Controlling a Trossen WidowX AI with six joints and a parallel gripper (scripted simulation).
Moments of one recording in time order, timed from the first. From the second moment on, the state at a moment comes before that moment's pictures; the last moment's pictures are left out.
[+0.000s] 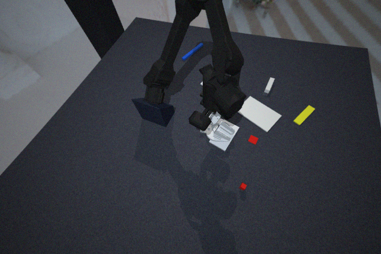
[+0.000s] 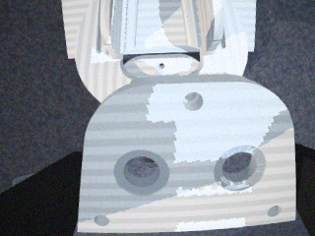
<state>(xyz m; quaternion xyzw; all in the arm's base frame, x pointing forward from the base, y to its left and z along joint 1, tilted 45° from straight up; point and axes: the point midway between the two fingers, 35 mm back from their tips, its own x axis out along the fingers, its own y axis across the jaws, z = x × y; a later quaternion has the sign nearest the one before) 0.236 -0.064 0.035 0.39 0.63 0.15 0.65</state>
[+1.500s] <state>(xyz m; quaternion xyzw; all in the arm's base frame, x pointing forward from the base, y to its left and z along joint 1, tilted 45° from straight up) 0.232 -0.059 0.039 0.39 0.63 0.15 0.65</state>
